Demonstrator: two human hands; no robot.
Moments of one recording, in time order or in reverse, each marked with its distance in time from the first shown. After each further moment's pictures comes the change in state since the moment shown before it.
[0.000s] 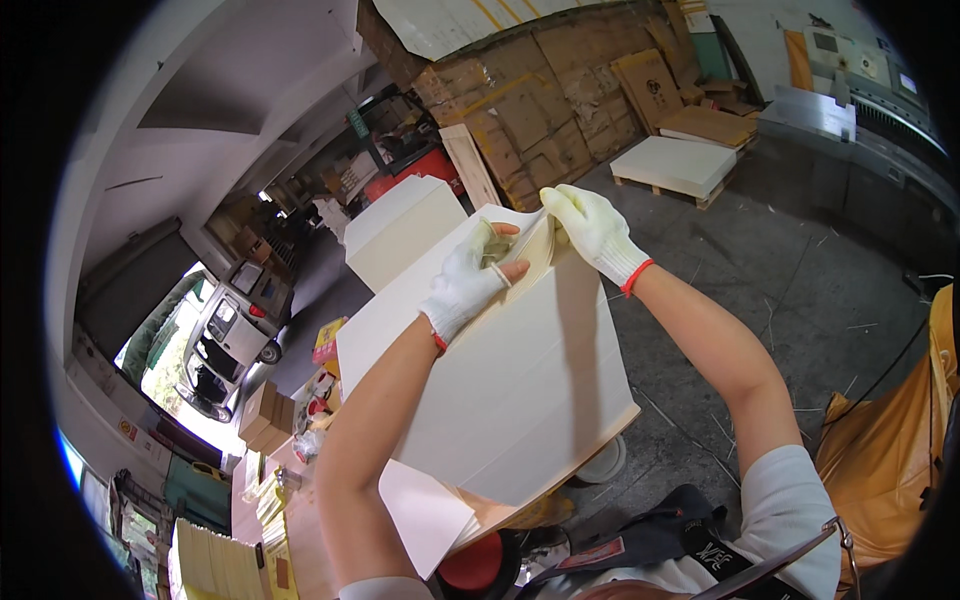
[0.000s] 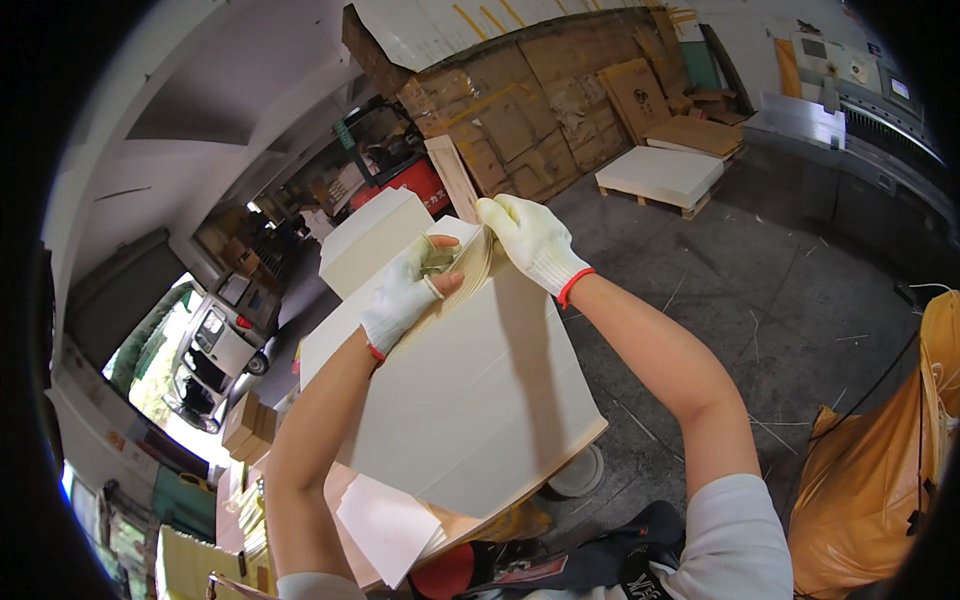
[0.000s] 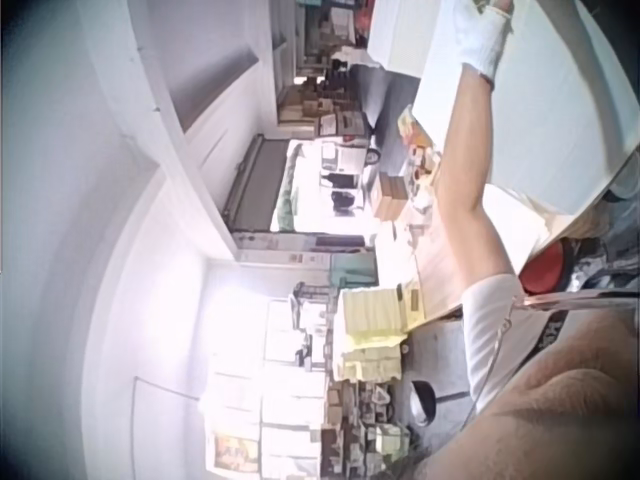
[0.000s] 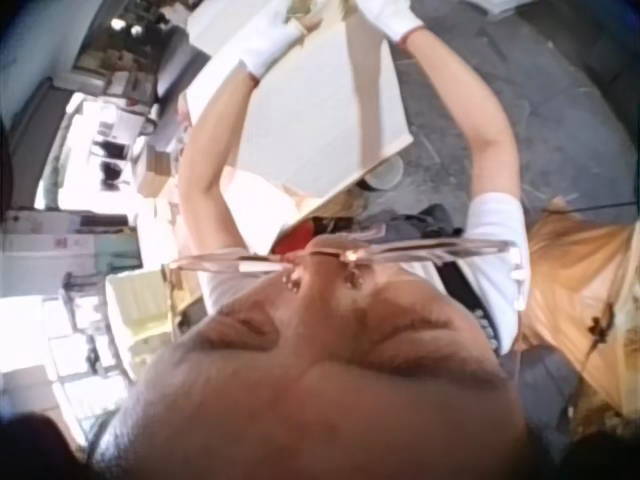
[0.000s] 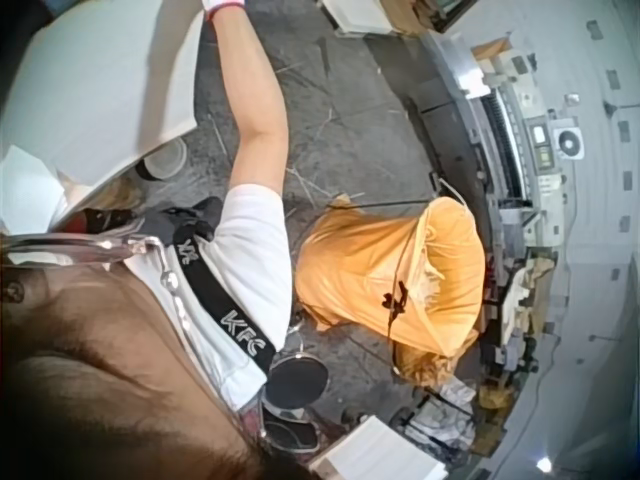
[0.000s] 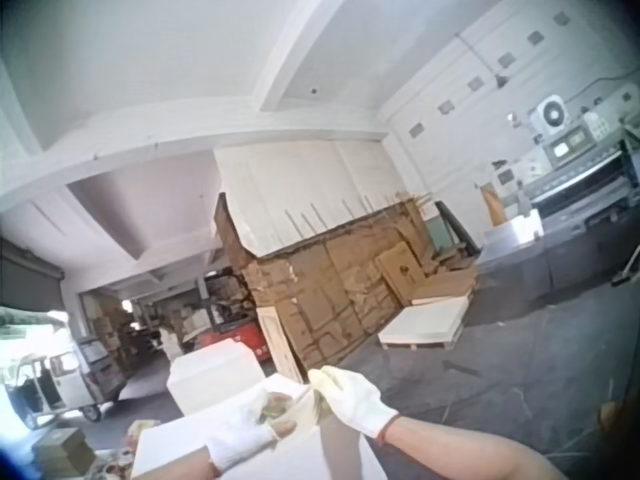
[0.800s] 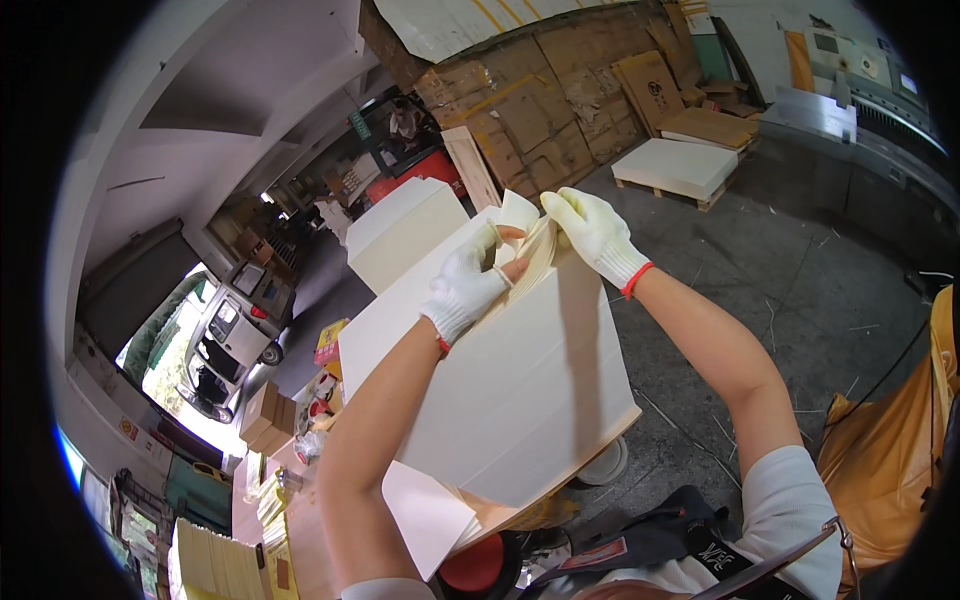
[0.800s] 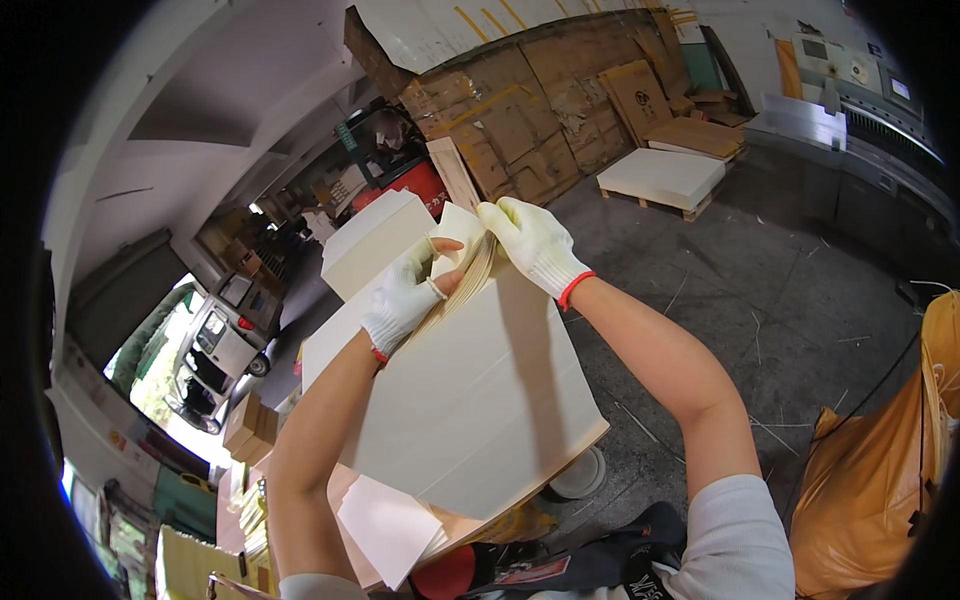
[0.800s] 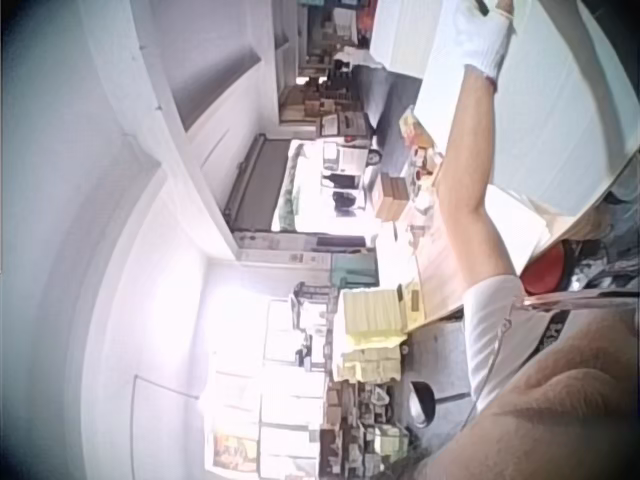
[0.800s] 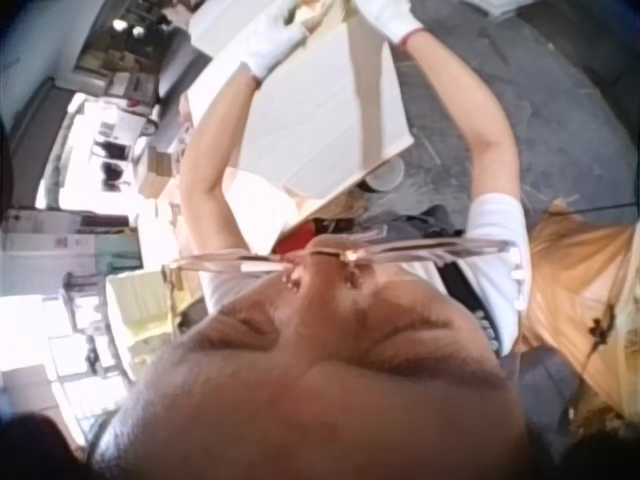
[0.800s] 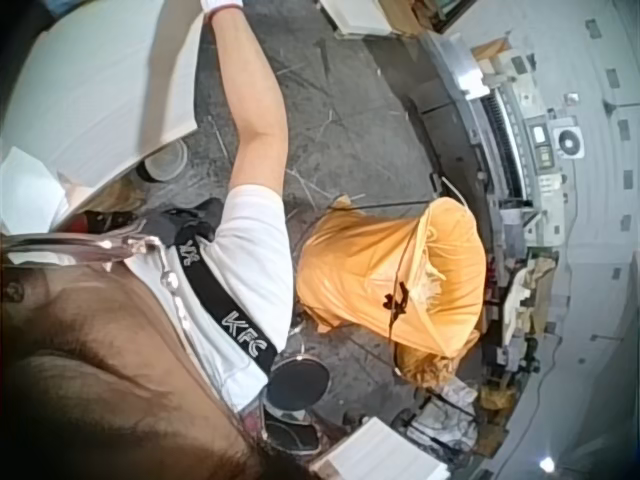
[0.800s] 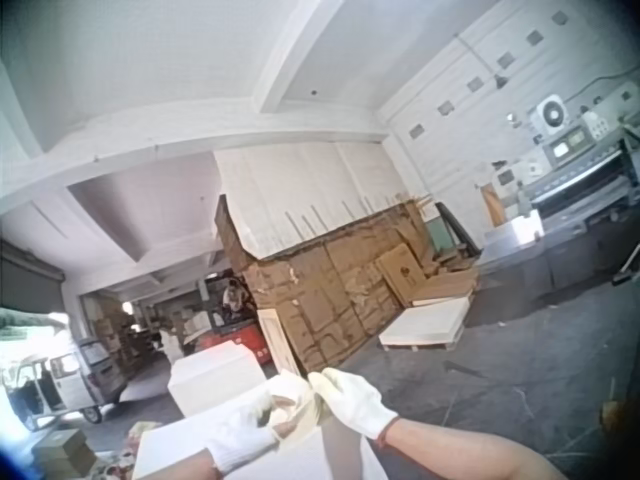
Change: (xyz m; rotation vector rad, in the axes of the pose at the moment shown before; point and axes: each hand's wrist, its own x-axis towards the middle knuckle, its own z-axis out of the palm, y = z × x) left_hand -0.002 -0.003 0.000 0.139 0.046 0.131; right_hand -0.002 -0.002 0.002 0.026 0.016 0.022
